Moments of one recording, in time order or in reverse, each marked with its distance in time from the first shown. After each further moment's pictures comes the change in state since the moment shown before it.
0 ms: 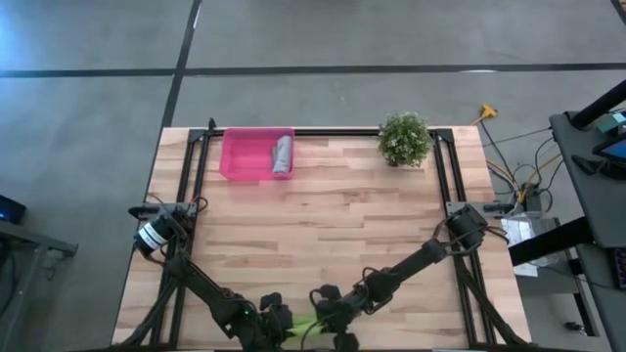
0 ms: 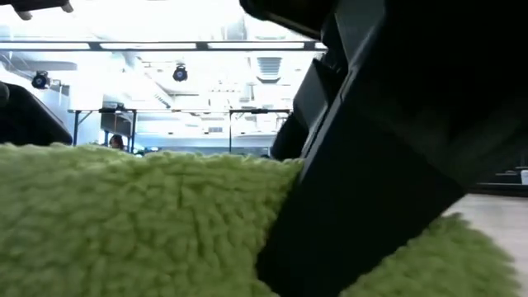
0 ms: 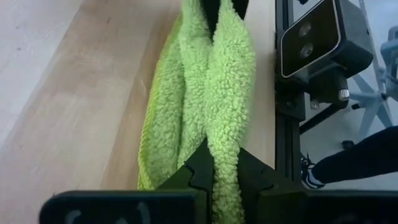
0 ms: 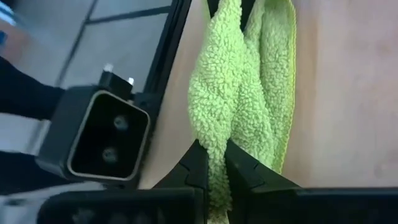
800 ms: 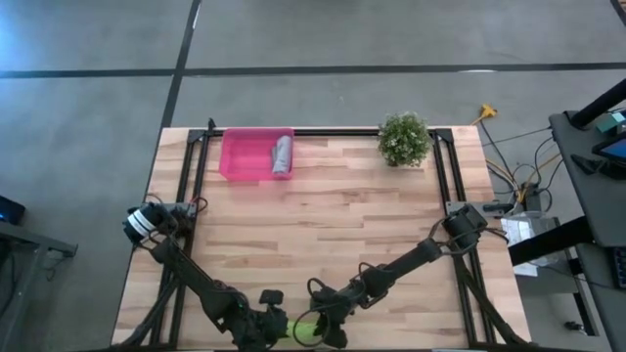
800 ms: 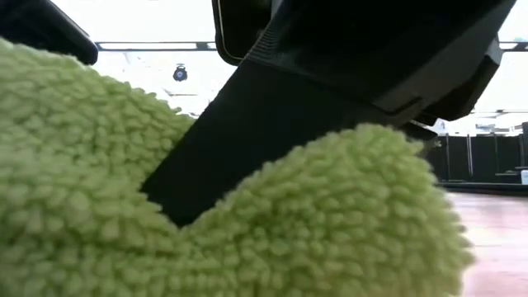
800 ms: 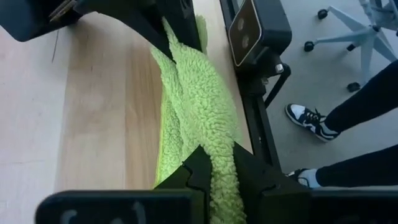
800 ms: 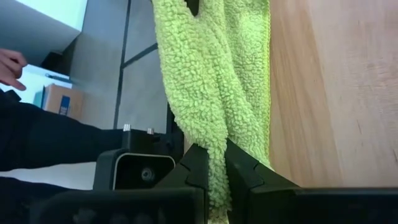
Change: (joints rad) left arm 0.002 -0.155 -0.011 -0.081 0.083 0.337; right arm -0.017 0.058 -0.004 0.139 -0.115 0.376
